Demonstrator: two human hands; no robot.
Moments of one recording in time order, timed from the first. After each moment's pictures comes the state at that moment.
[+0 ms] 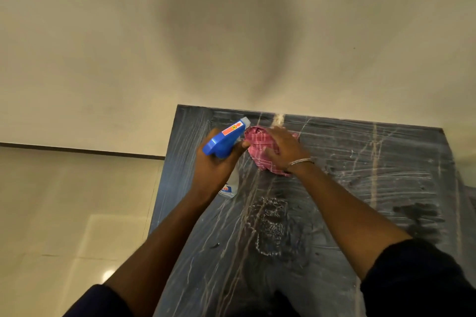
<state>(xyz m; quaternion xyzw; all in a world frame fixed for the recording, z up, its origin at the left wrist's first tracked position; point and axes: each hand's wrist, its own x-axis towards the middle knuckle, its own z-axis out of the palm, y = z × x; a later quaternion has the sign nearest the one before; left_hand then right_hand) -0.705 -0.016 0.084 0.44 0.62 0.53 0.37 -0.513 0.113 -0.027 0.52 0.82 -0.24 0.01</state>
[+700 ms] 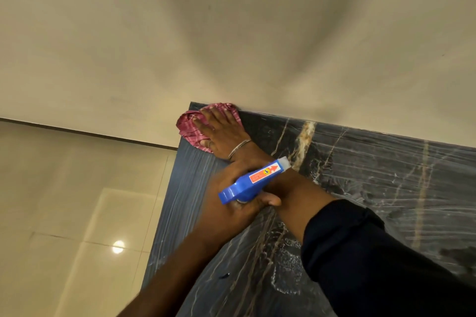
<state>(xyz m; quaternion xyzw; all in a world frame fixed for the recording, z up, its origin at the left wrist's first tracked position) -0.723 -0.007 0.072 0.56 0.56 0.51 0.32 -0.727 0.155 -0.072 0.27 0.95 -0.06 0.11</state>
